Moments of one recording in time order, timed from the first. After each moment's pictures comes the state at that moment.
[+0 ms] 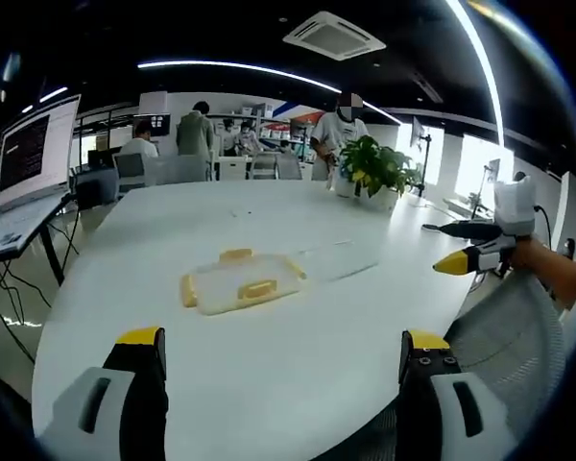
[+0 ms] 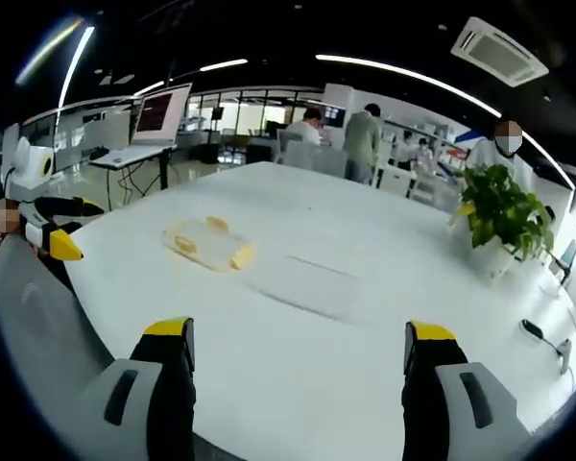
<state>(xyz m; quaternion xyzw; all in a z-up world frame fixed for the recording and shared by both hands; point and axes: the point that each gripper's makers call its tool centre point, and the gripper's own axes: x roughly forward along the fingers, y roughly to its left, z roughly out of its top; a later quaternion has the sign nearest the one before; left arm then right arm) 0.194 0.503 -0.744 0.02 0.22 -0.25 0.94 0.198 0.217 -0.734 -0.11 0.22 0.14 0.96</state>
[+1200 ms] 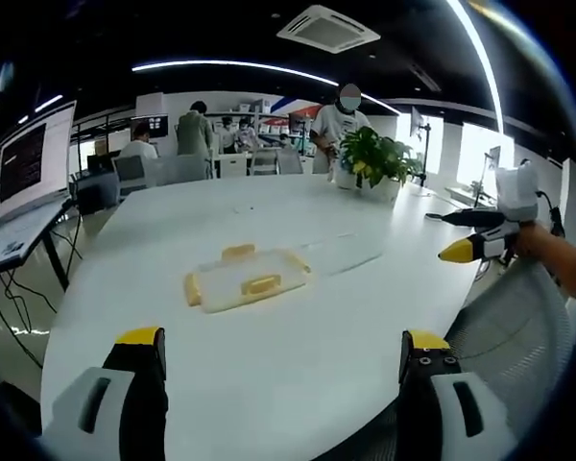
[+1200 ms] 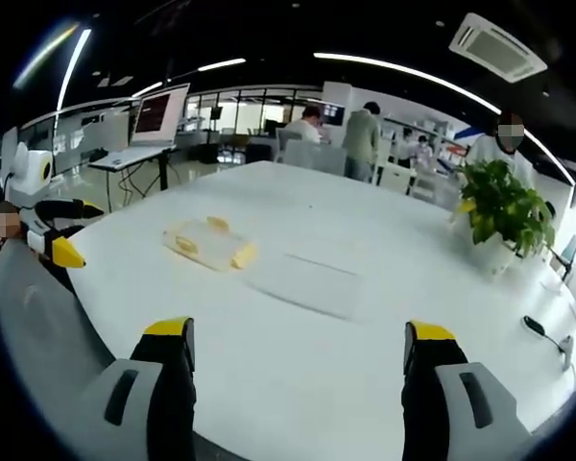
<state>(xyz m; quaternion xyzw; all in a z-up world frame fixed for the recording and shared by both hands) 0.194 0.504 -0.748 0.04 0.22 -0.24 0.94 0.198 0.218 -0.734 -0.10 0.22 0.14 0.96</state>
